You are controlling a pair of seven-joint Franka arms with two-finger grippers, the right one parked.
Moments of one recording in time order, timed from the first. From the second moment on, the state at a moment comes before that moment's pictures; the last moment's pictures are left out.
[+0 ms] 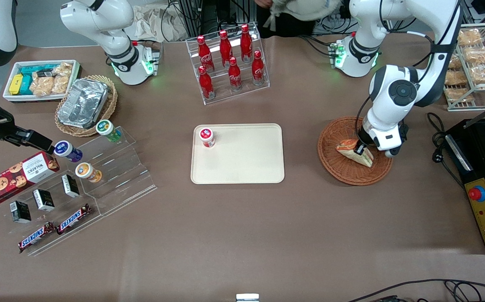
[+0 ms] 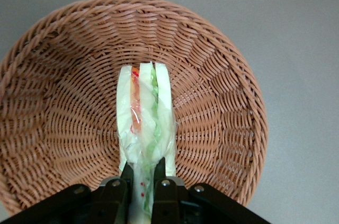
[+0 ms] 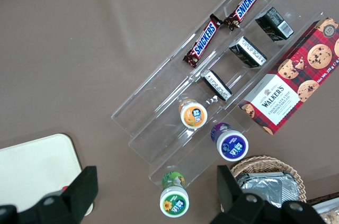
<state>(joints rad) -0.05 0.03 -0.18 -2.45 0.07 2.48 -1.29</state>
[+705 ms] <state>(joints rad) -0.05 0.02 -0.18 -2.00 0.08 1.83 -1.00</state>
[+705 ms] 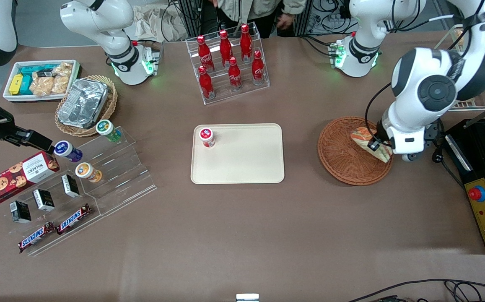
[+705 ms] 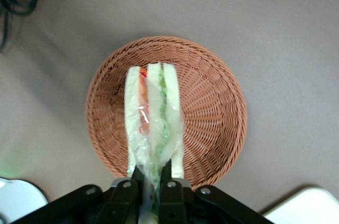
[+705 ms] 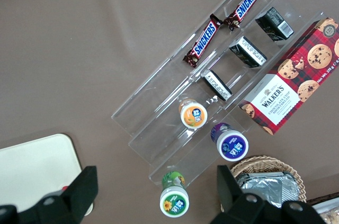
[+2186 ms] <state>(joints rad) -0.05 0.01 -0.21 -1.76 -0.01 1.62 -0.31</state>
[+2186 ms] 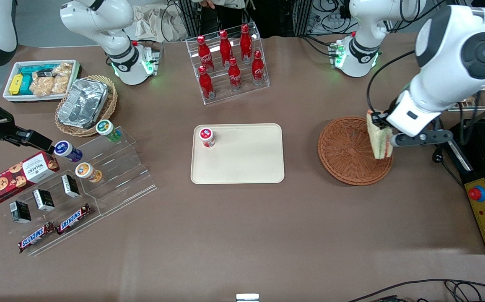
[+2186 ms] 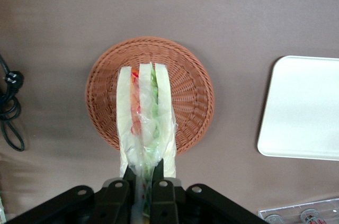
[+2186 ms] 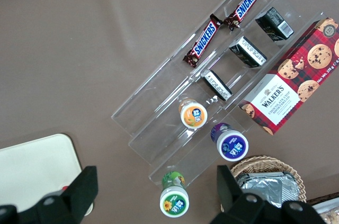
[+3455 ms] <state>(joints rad) -0.40 0.32 -0.25 -1.78 -0.02 2.02 -0.58</state>
